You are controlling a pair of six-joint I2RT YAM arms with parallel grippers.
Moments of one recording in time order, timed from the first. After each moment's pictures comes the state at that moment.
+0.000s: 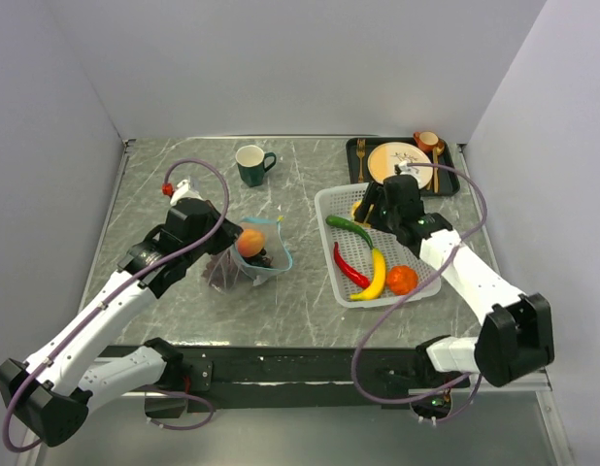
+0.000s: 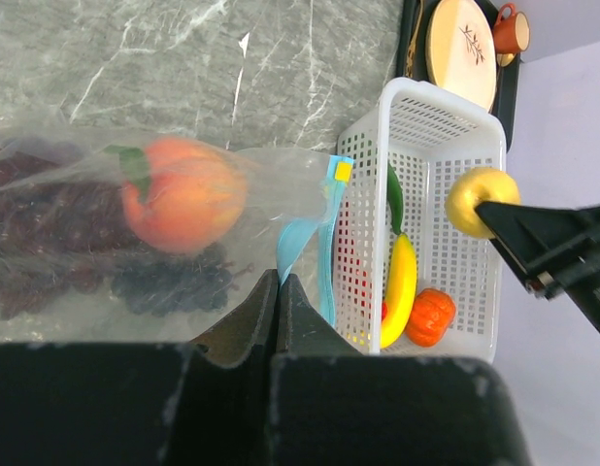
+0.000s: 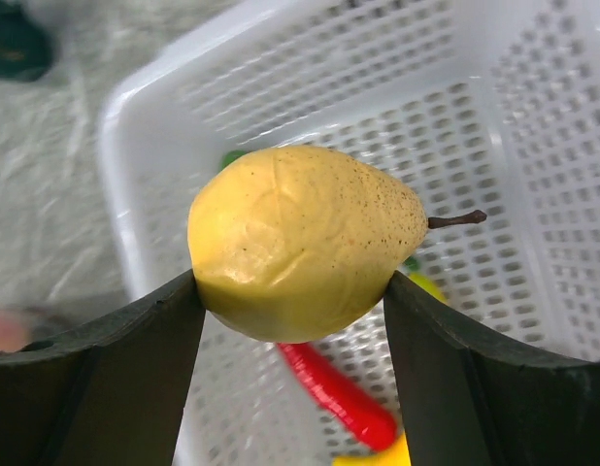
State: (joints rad) left arm -0.57 0.97 0.97 -0.54 -0.20 -0.96; right arm 0.34 1.31 0.97 -0.36 0.15 0.58
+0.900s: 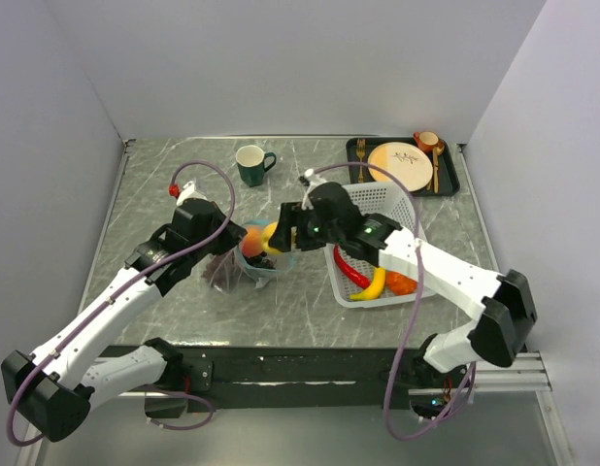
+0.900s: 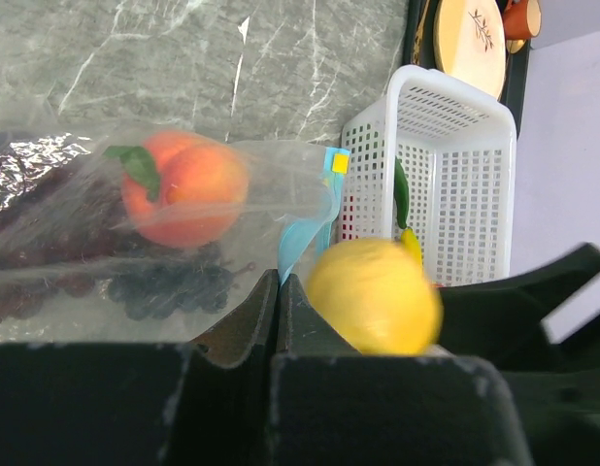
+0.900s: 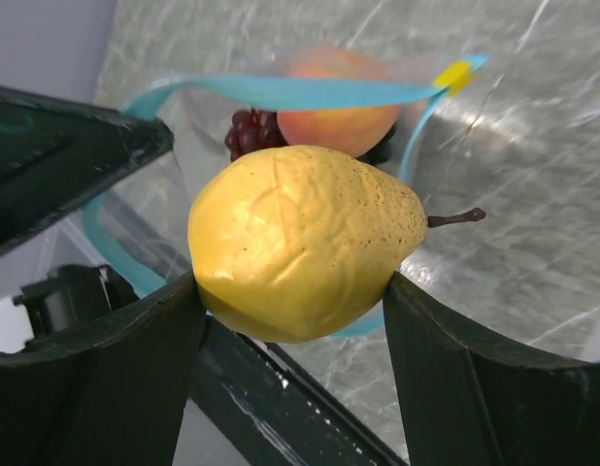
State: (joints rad) left arm -0.57 1.00 0.94 -0.50 -0.18 -0.97; right arm 0.83 1.42 1.21 -0.38 -0.09 0.63
